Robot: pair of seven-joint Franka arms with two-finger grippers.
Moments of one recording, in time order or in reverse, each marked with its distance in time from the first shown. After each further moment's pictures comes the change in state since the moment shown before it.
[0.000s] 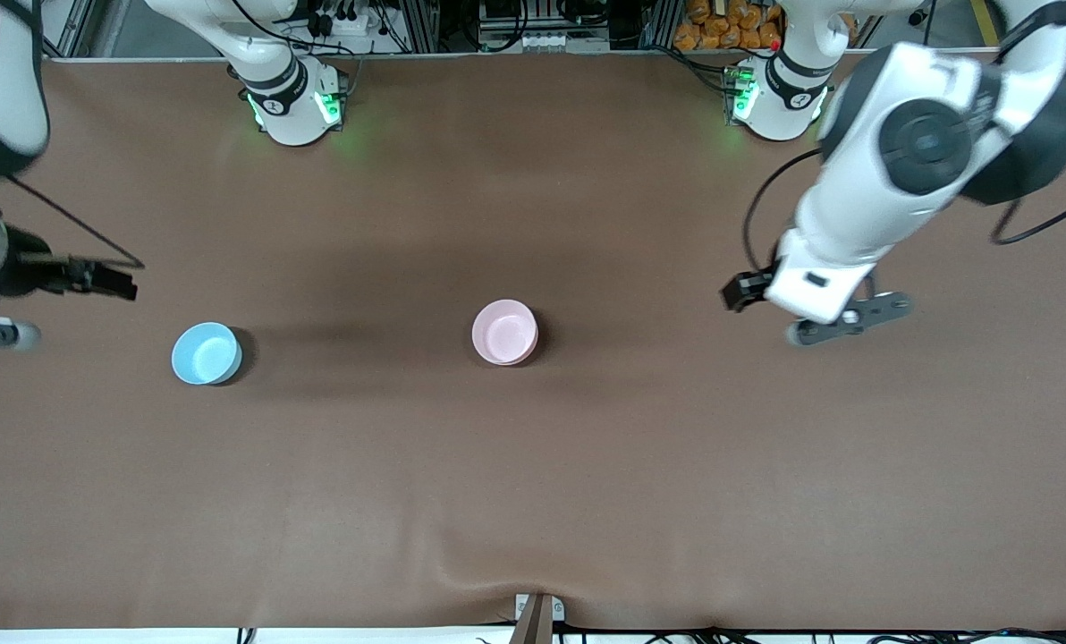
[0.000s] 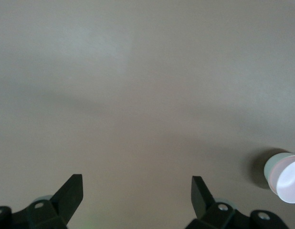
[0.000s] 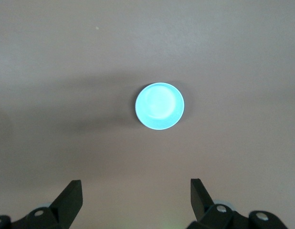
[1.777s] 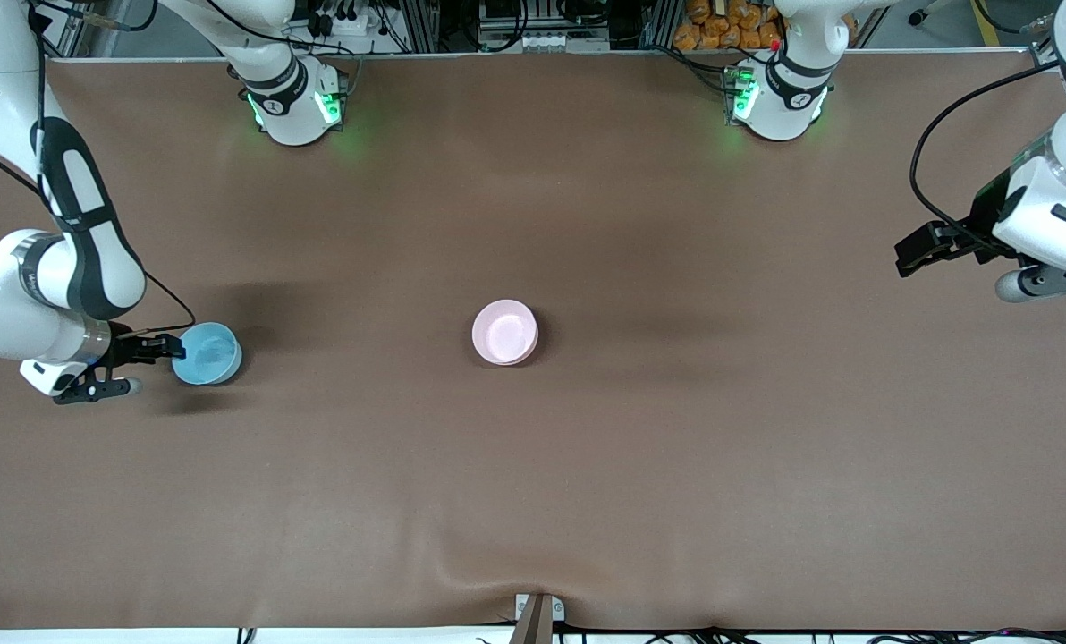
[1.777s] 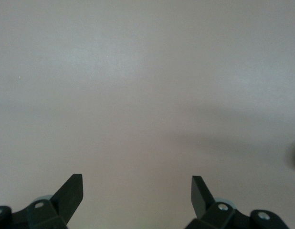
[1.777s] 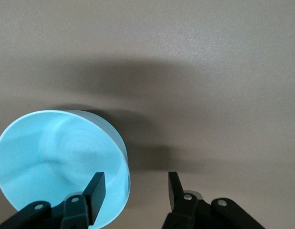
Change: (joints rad) left arm 0.266 -0.155 0.002 -0.020 -0.045 -0.088 0.386; right arm -0.202 0.272 -0.003 -0.403 0.036 0.718 -0.449
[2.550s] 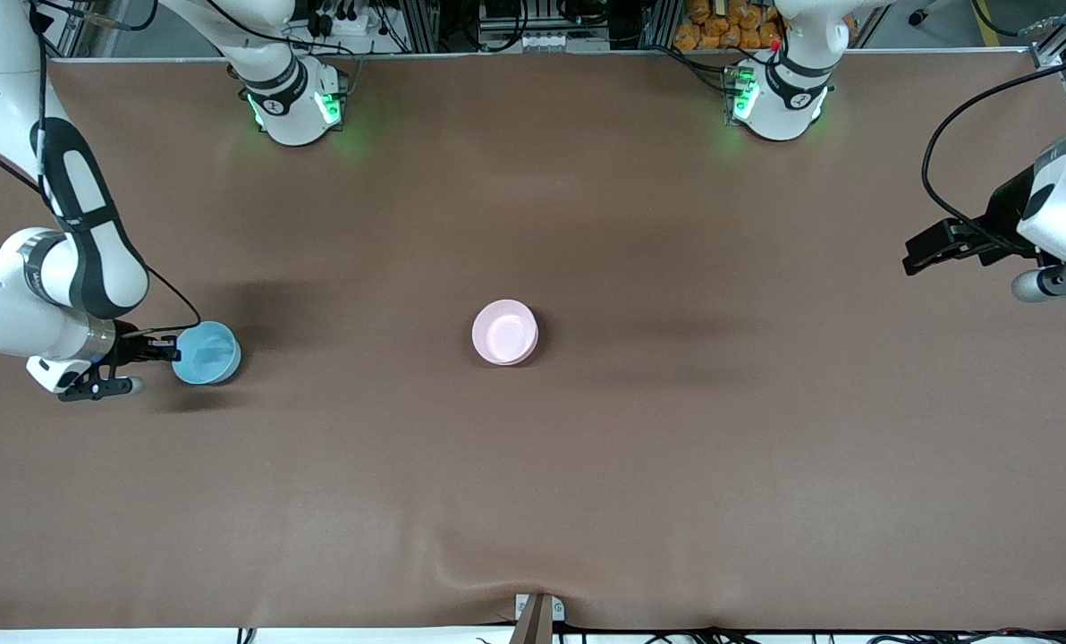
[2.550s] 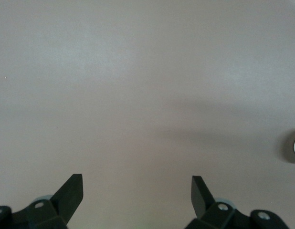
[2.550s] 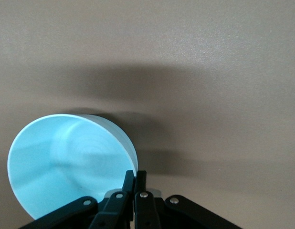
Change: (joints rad) left arm 0.036 -0.001 -0.002 -0.002 -0.053 0.000 0.063; right arm 0.000 -0.004 0.001 -0.008 0.071 -0.003 0.000
